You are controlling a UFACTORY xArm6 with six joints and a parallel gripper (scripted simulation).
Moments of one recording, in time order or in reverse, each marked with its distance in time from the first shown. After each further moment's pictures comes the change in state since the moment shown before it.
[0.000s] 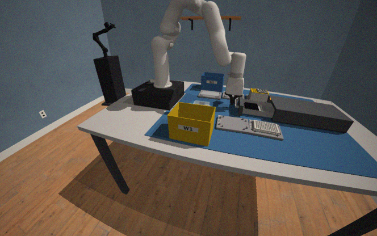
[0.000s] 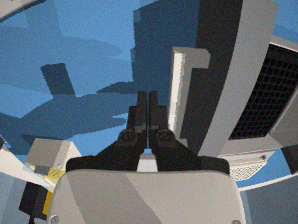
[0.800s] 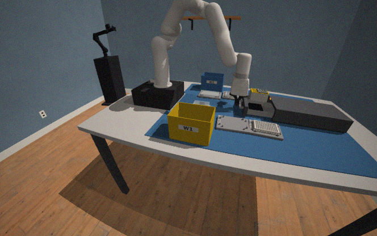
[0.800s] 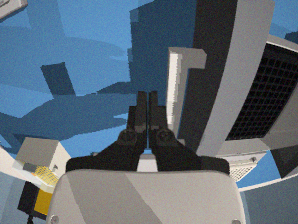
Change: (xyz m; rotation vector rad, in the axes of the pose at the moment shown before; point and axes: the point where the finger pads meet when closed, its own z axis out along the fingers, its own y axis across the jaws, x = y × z) arm 0.000 0.029 0.000 0.002 0.000 0.000
